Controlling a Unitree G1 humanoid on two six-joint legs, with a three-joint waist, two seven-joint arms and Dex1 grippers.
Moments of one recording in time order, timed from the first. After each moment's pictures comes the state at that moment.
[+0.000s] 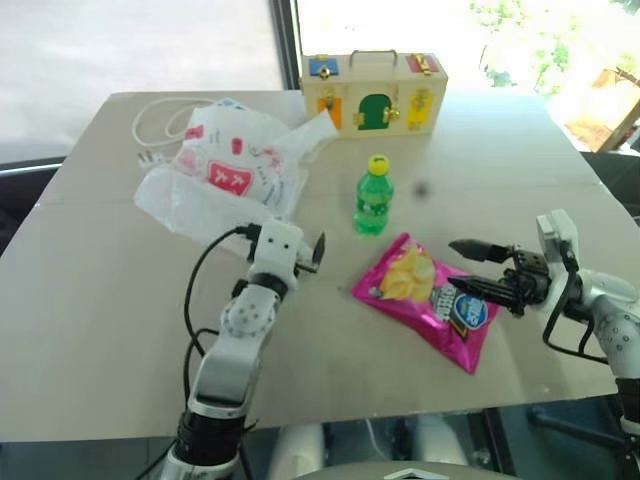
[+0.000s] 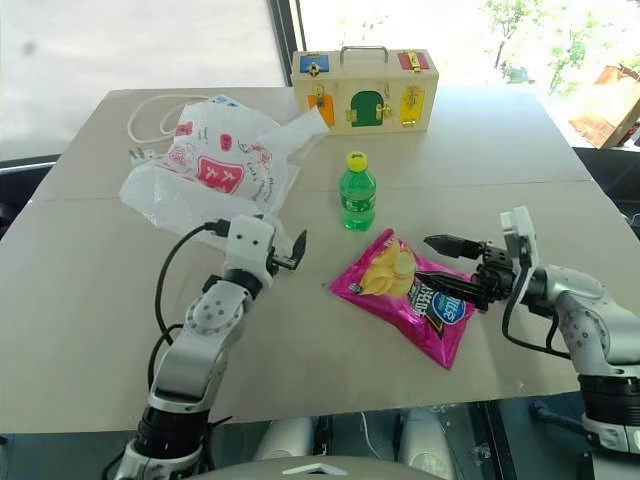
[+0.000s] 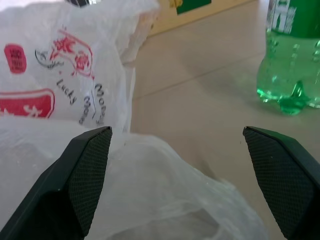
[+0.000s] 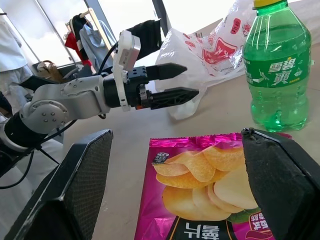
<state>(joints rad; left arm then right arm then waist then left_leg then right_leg) -0.09 0.24 -0.11 -0.44 0.09 0.55 -0.08 -0.20 -0.64 -0.17 -0.14 0.77 0.54 1.21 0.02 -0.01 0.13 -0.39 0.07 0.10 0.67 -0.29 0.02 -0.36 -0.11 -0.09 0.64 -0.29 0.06</state>
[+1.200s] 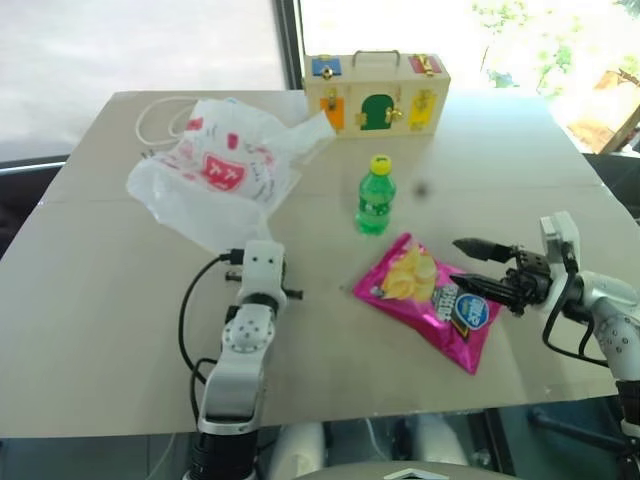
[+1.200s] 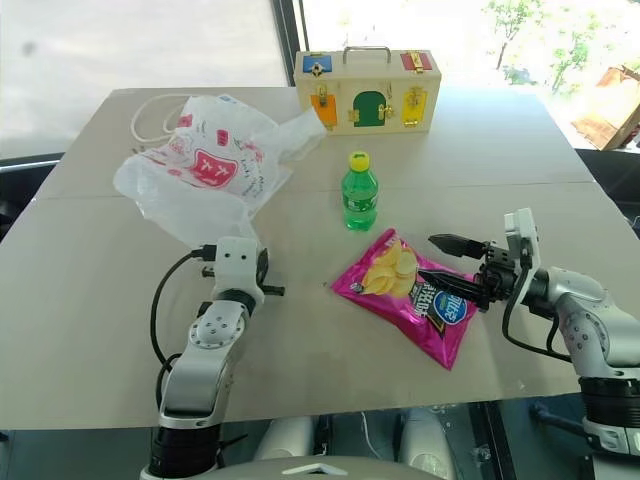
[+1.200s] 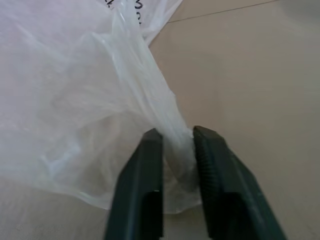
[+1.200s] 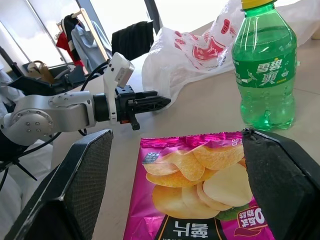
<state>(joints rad) -0.04 0.10 -0.04 -0.42 0.14 0.63 0.01 -0.19 -0.63 -0.18 -0.12 0.77 0.51 1.19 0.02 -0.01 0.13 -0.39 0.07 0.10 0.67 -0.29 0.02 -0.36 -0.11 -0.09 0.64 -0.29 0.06</state>
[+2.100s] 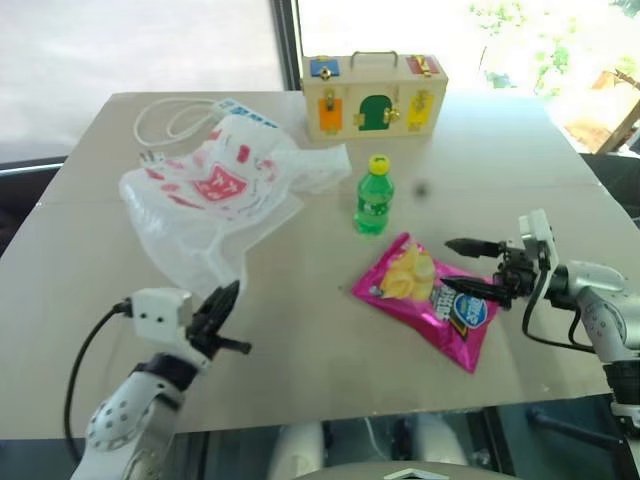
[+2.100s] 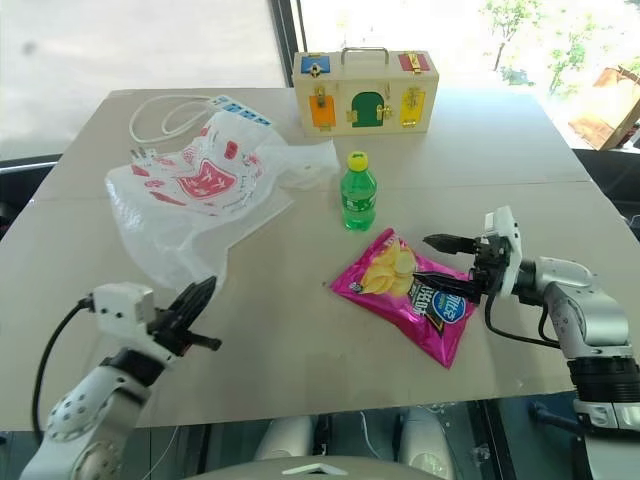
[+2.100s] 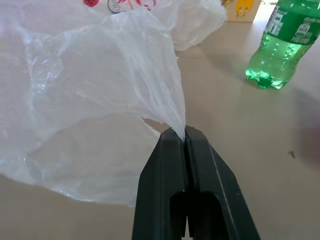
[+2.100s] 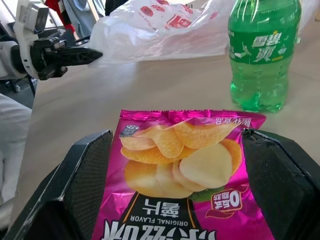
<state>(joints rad) 0.43 0.30 0.39 -0.70 -0.48 0.43 -0.43 -0.29 -0.64 -0.09 0.01 0.60 0.39 1.26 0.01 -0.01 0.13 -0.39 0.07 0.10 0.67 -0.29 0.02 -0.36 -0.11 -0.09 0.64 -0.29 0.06</state>
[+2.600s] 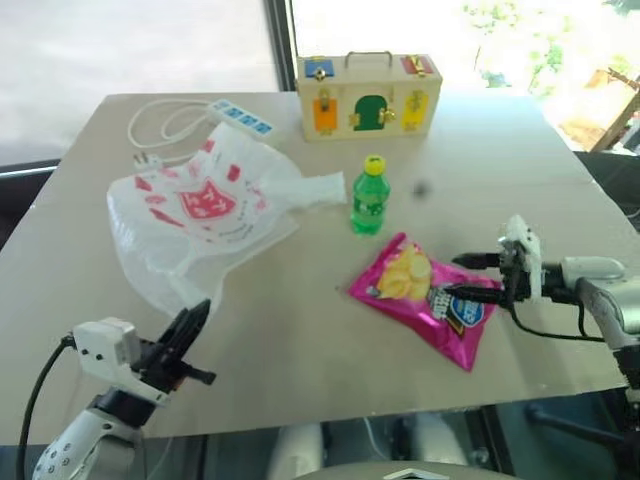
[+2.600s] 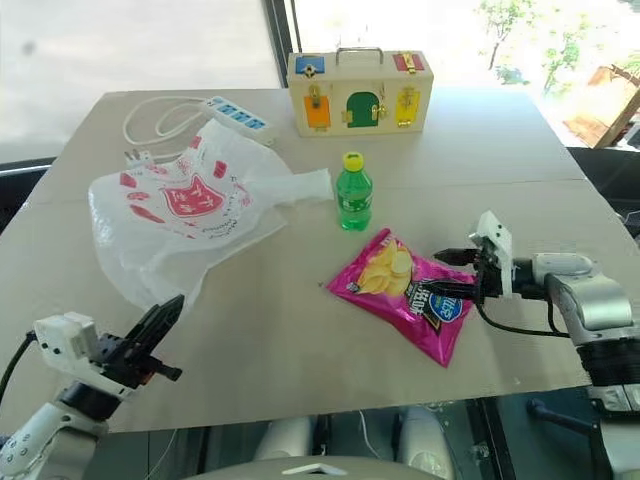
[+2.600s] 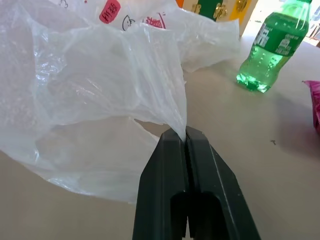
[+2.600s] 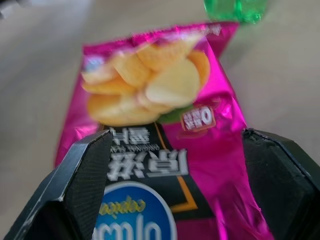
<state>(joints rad) 0.56 0.31 0.51 -0.61 -0.65 0.28 -0.62 -0.38 -0.76 0.05 0.11 0.42 0.54 1.20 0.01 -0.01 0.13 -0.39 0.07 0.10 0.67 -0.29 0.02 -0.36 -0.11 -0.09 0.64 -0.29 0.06</state>
